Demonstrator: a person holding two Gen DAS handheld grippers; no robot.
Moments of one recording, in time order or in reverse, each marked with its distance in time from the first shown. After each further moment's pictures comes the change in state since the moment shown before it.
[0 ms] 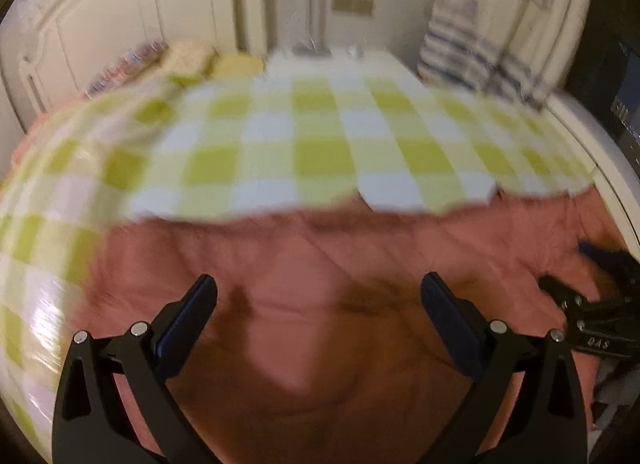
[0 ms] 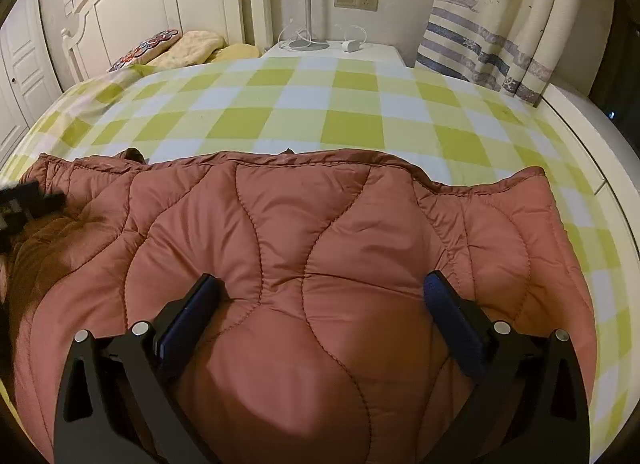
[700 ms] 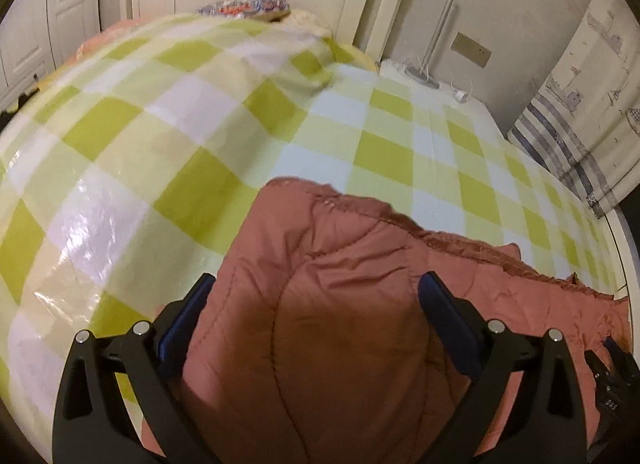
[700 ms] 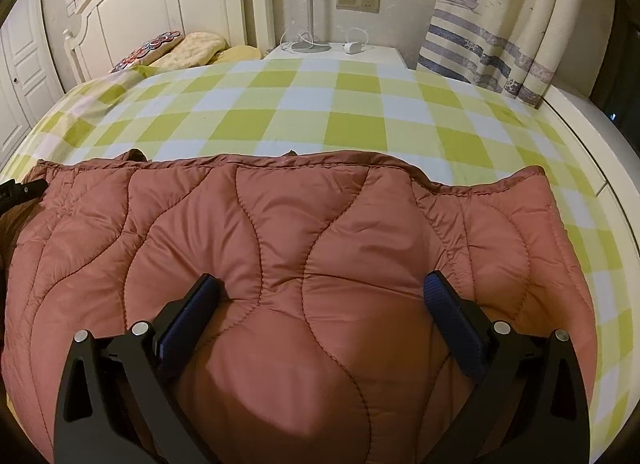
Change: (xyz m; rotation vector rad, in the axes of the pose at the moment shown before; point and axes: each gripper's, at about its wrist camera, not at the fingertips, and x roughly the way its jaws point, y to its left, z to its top) left arm 0.010 0.116 -0.028 -0.375 -0.007 0.086; right arm 0.000 0.001 -0.001 -0.002 -0.006 0.003
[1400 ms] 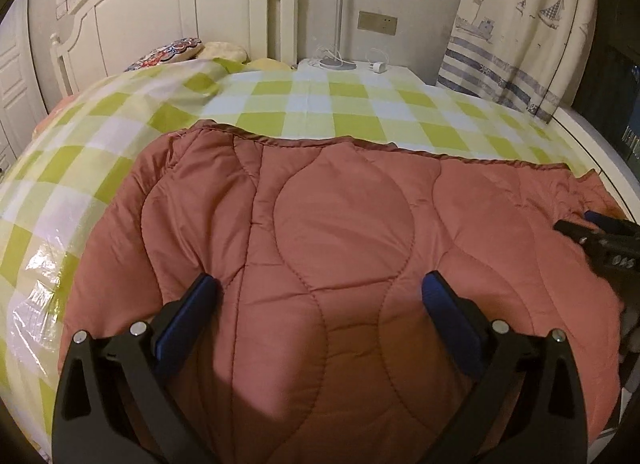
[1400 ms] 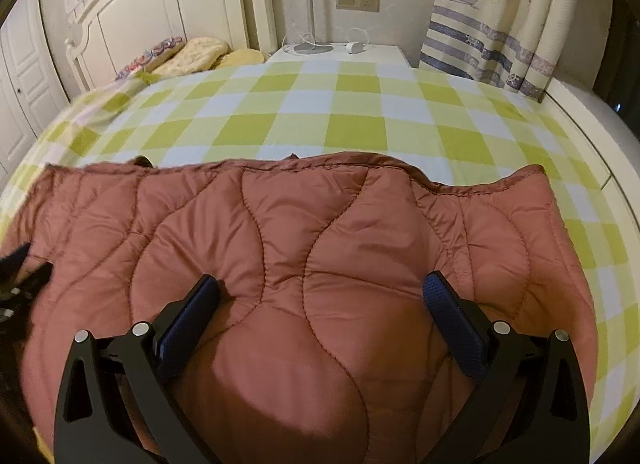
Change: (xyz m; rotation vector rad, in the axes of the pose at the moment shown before) left arm -0.038 -0.080 -0.078 0.308 -0.048 -0.078; right arm -0.008 -0.003 0.003 0.036 -0.003 0.035
